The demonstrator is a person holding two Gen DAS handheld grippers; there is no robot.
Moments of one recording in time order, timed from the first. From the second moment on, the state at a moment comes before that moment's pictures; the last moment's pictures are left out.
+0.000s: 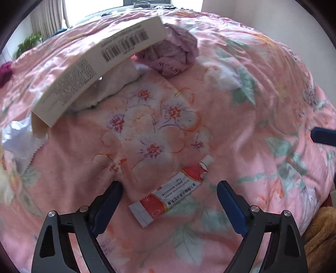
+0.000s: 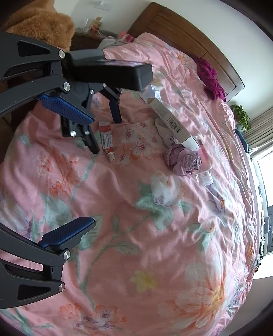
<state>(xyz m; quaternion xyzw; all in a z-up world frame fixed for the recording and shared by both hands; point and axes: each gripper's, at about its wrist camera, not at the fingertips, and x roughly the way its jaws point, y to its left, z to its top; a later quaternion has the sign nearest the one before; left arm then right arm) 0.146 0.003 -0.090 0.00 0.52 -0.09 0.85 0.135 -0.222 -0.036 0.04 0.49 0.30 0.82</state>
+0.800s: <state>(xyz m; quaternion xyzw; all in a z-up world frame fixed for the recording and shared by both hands) 0.138 -0.013 -0.089 0.03 0.52 -0.09 0.85 0.139 -0.221 -0.045 0.07 0.51 0.30 0.81</state>
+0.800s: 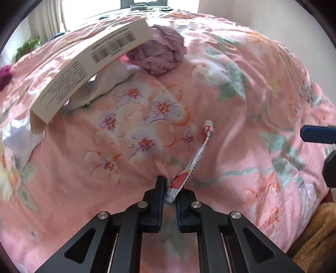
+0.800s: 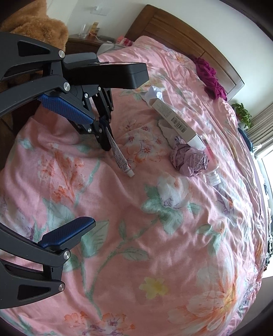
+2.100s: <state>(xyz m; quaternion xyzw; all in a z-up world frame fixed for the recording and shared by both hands) 0.122 0.035 -0.055 -0.12 0.49 -0.05 0.86 0.192 -0.176 -0.002 0.02 0.46 0.31 0.83</state>
